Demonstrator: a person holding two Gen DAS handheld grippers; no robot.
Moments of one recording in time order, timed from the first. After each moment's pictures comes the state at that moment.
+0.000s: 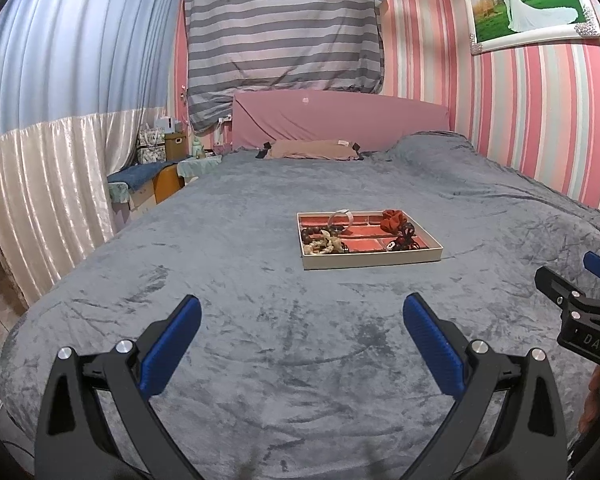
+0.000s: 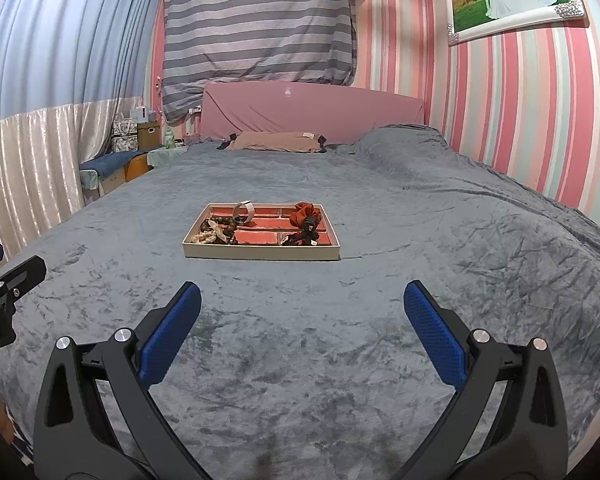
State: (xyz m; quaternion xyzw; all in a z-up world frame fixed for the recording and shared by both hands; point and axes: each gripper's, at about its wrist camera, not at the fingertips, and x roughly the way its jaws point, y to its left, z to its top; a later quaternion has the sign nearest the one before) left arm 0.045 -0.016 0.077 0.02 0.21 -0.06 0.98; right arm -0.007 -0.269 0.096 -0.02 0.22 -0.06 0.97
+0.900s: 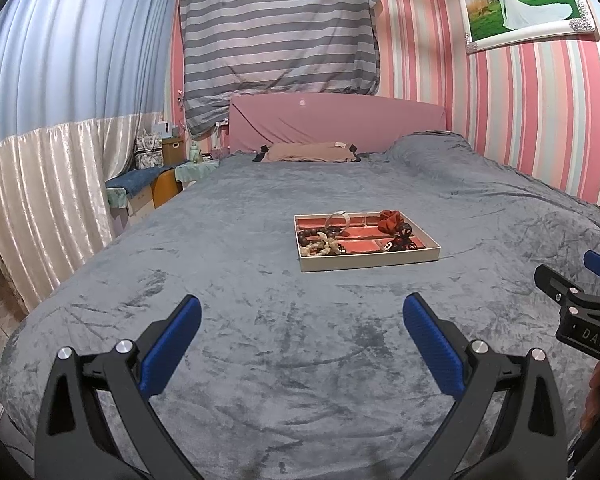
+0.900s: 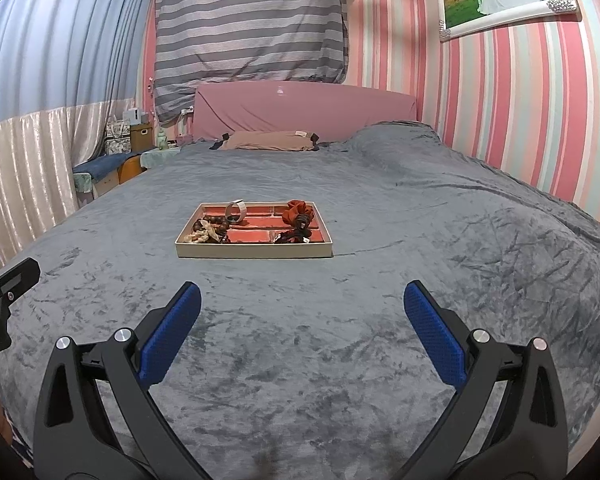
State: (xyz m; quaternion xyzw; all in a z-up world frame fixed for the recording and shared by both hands) left arm 0.045 -0.016 0.080 0.02 0.21 -0.07 0.98; right arm -0.007 -0.271 0.093 -0.02 0.22 -0.08 0.97
